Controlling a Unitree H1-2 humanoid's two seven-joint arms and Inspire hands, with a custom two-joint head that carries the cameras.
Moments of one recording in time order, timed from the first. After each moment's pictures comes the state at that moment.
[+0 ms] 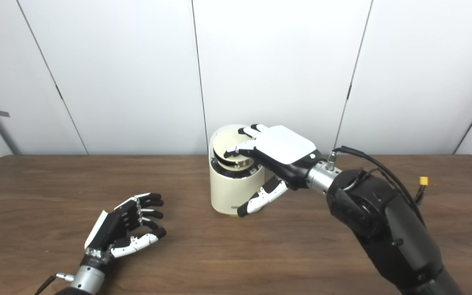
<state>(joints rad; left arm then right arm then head) -0.12 0.18 0.03 0.10 -0.05 -0.20 -0.17 -0.64 -0.44 0.35 -0.19 -0.75 -0.05 0.52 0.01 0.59</state>
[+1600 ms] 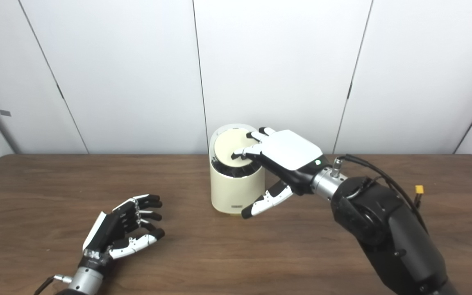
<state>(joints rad) -0.11 0.18 0.03 0.08 -0.04 -0.18 -0.17 -0.59 -0.42 0.28 -0.24 -0.80 -0.03 0.53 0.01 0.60</state>
